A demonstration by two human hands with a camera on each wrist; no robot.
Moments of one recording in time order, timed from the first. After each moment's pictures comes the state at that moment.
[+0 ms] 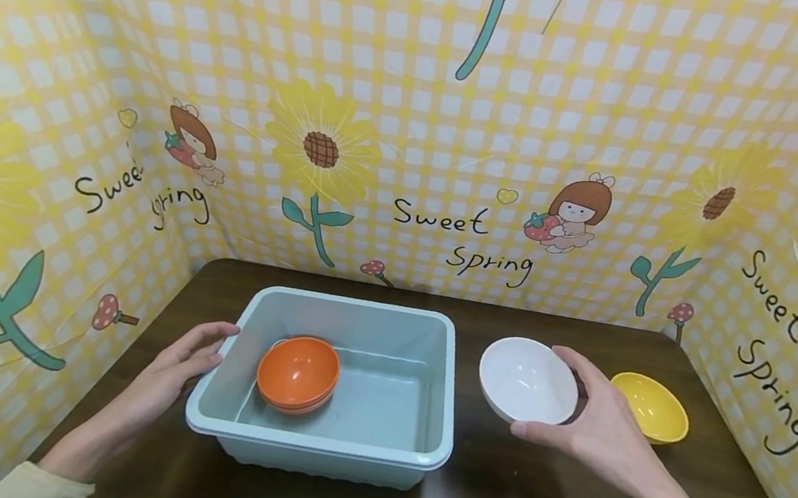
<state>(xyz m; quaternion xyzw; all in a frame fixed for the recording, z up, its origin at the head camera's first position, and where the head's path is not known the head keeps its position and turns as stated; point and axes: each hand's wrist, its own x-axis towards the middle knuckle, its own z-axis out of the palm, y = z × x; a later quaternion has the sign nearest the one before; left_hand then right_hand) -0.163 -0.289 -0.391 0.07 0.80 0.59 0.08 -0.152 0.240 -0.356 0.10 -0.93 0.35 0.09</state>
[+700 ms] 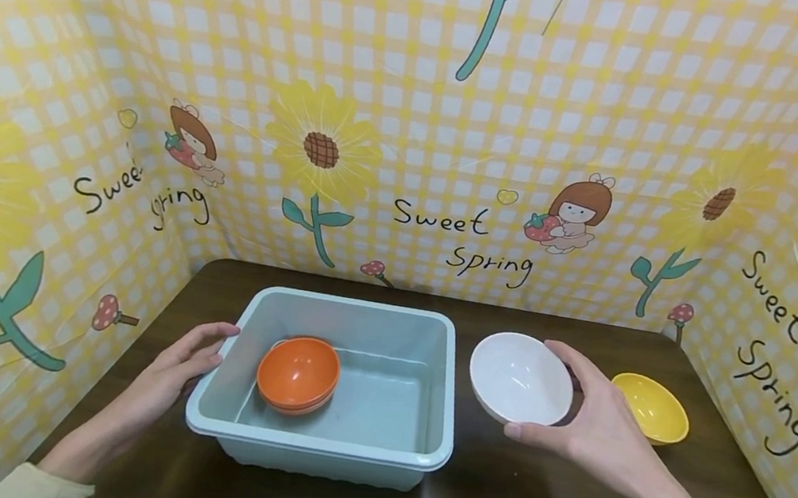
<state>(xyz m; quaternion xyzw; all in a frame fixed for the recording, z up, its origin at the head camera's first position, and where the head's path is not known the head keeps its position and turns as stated) -0.164 -0.289 -0.390 0.06 0.80 0.59 0.08 -0.142 0.228 -0.339 0.11 -0.93 0.34 0.10</state>
